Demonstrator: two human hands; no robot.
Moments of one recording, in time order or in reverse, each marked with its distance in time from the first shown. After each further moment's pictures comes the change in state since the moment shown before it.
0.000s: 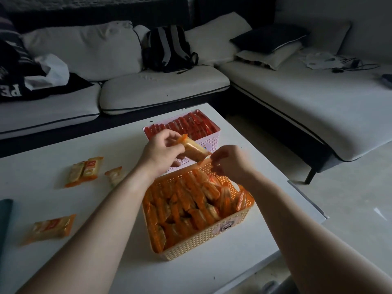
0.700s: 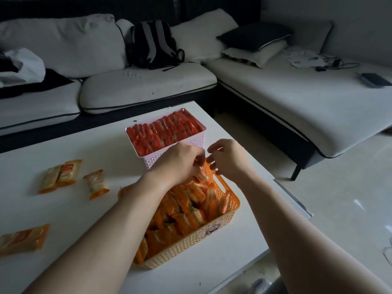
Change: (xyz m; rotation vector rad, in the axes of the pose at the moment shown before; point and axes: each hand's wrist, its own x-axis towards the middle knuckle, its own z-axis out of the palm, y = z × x) left_hand 0.021 0.001 0.064 0.703 -0.275 0.462; right_hand 0.000 0.001 -0.020 -0.002 0.158 0.040
